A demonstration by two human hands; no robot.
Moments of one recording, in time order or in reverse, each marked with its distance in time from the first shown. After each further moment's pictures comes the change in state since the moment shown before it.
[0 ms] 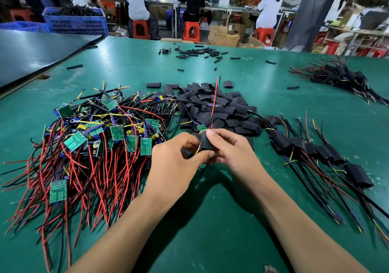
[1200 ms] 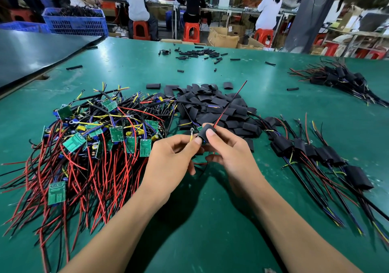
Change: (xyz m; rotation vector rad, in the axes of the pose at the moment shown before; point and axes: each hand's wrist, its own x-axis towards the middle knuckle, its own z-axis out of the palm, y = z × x) left_hand 0.008 -0.006 -0.003 -0.377 -0.115 -0.171; right_hand -0.005 -0.004 0.010 0.100 0.072 -0.017
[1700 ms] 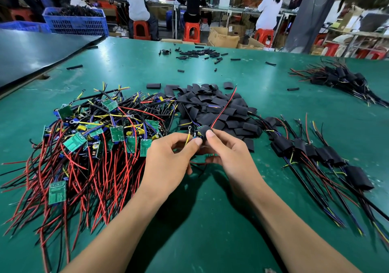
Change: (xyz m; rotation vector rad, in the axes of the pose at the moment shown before) left_hand 0.001 -0.001 -0.003 0.154 0.076 0.081; right_hand -0.004 0.000 0.003 -0.114 -0.017 -0.040
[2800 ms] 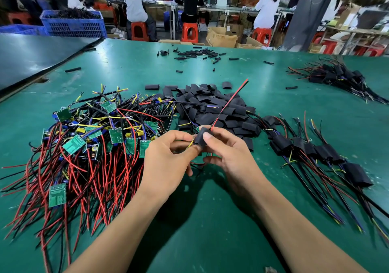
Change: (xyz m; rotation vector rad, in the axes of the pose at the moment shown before) left_hand 0.000 -0.001 0.000 -0.123 -0.007 -0.055; right_hand 0.004 0.000 -0.004 0.149 -0.024 0.069
